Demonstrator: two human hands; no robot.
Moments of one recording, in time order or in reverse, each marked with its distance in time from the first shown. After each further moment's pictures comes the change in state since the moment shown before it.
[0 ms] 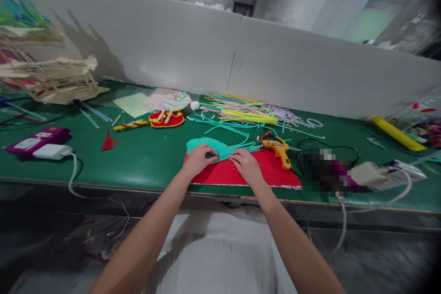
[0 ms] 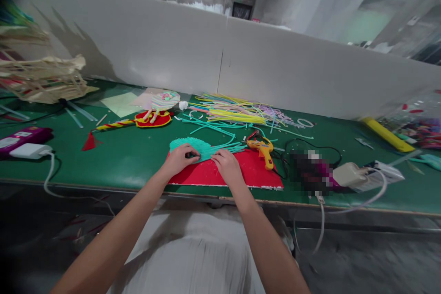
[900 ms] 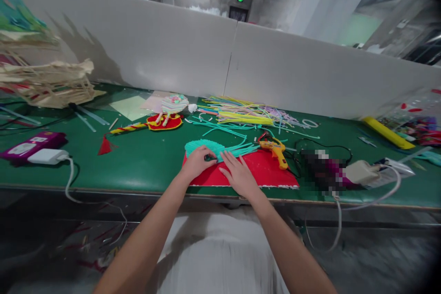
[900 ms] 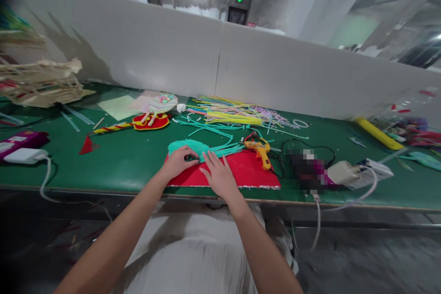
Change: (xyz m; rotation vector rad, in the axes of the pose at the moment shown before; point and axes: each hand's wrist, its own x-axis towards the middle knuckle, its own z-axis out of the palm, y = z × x) left_hand -0.002 -0.001 0.001 0.010 -0.005 0.068; right_hand -0.011 -0.041 -0.009 -0.100 -0.359 0.153
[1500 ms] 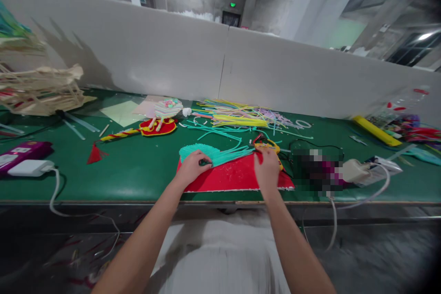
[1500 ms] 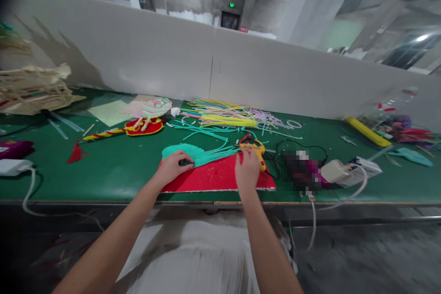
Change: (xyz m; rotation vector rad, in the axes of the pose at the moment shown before) left_hand 0.001 0.001 -0.003 0.010 -0.025 -0.030; right_hand -0.011 0.065 -0.027 -0.082 0.600 0.471
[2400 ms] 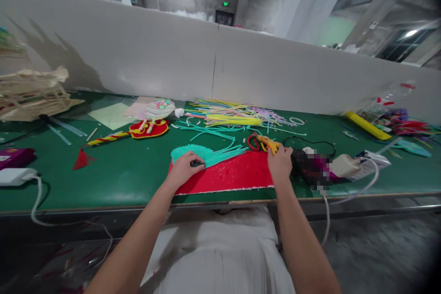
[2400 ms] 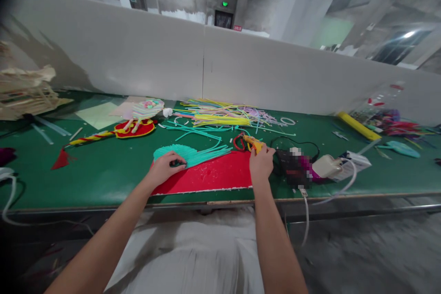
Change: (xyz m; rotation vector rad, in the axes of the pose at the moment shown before) left_hand 0.003 -0.001 -0.001 0.023 0.013 -0.010; right_hand 0.033 0.055 -0.015 -0.227 -0.035 0.393
